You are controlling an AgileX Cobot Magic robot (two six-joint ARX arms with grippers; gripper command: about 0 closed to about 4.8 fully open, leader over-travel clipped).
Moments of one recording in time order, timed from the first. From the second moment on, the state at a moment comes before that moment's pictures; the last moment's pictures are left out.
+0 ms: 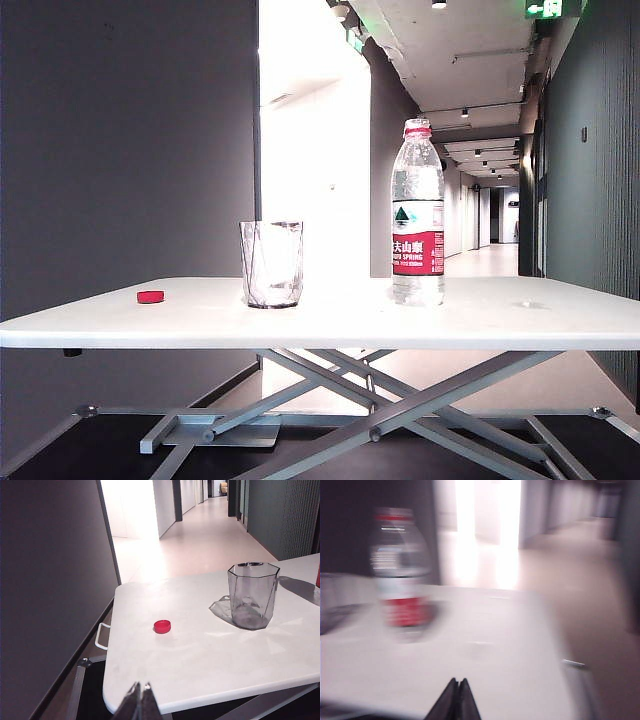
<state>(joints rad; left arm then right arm) -0.03 0.00 0.01 0.05 0.15 0.13 0.00 0.00 0.01 0.07 -0.10 -0.04</state>
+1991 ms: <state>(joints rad) -0.03 0.00 0.01 0.00 0.56 0.06 0.14 1.46 0.47 0.92 -0.37 -0.09</state>
